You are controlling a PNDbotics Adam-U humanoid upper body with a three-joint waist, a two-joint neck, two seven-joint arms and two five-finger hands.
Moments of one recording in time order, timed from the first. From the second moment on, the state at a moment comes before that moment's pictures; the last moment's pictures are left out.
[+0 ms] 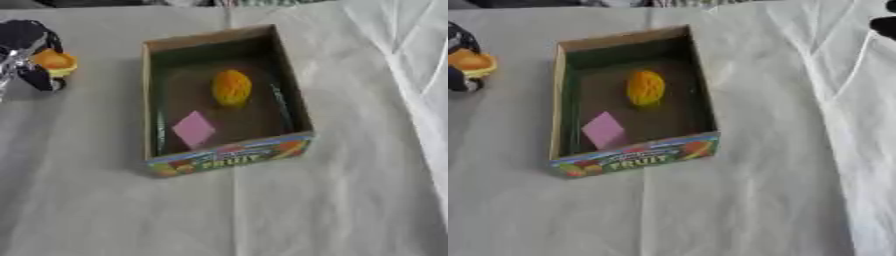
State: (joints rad) left arm -1.02 0.62 -0.14 -0.98 -1.16 0.03 -0.32; right arm -0.29 -0.70 0.03 -1.98 -0.26 -0.26 -0.43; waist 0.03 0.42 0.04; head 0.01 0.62
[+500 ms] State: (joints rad) left arm -0.99 0.63 -0.16 -1.20 -0.92 0.02 -0.33; right arm -0.28 -0.70 0.03 -1.98 -0.27 -0.26 -0.43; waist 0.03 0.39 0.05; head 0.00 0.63
